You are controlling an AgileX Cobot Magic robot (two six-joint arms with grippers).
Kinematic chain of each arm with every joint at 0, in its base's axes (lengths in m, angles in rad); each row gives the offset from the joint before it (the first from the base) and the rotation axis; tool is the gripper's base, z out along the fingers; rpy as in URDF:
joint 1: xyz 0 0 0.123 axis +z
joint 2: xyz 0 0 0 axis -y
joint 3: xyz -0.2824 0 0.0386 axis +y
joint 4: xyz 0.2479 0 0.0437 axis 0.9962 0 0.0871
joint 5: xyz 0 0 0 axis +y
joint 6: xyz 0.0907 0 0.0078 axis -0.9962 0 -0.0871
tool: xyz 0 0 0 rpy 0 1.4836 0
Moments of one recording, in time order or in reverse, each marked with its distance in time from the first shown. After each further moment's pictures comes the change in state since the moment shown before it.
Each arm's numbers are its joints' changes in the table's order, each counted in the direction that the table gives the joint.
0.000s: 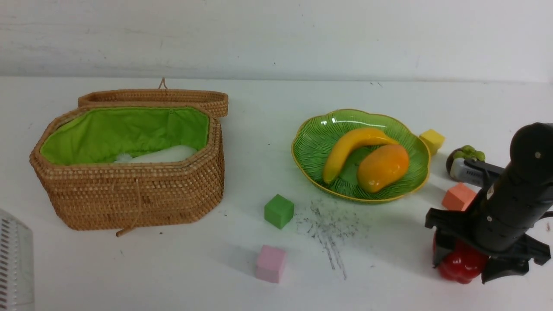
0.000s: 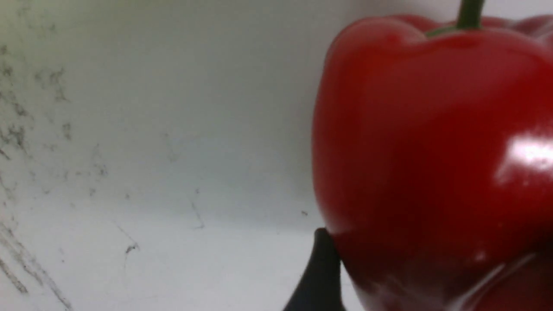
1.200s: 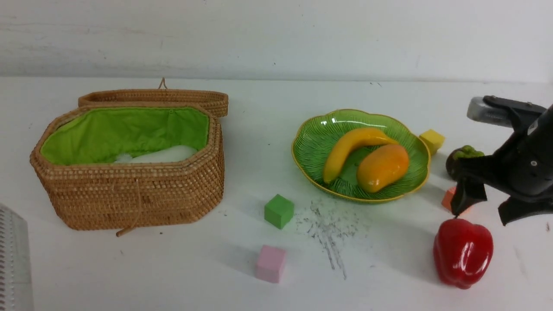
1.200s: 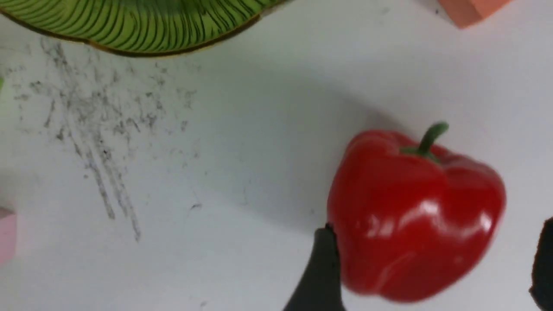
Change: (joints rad) right arm -0.071 0.120 -0.181 0.064 0.215 0.286; left arm 0.000 0.000 0.000 0.000 -0.021 0.087
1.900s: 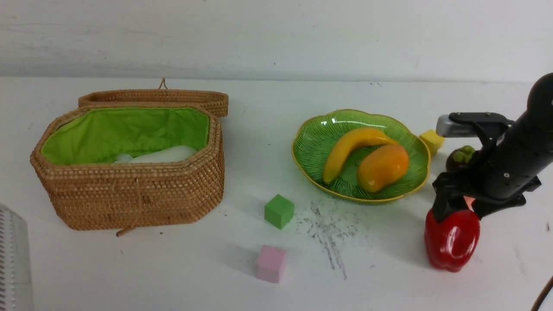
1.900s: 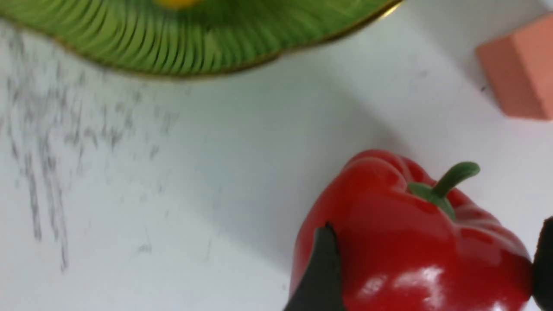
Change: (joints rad) right arm -0.019 -0.188 -0.039 0.008 -0.139 0.353; left arm 0.000 0.000 0.000 0.014 0.003 0.005
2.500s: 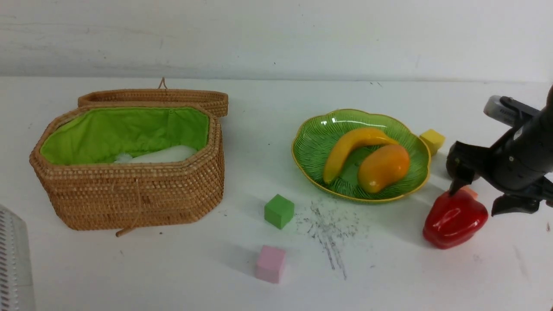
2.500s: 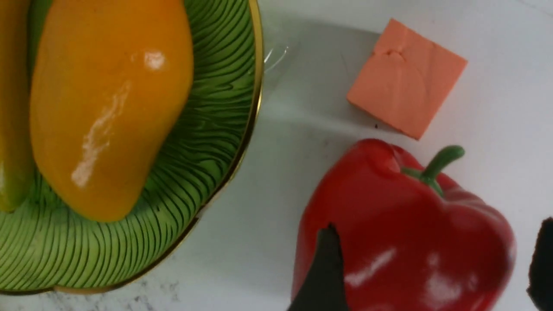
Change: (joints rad) right arm -0.035 0.027 0.023 -0.059 -0.154 -0.621; left arm 0.000 0.000 0.000 0.039 0.022 0.003
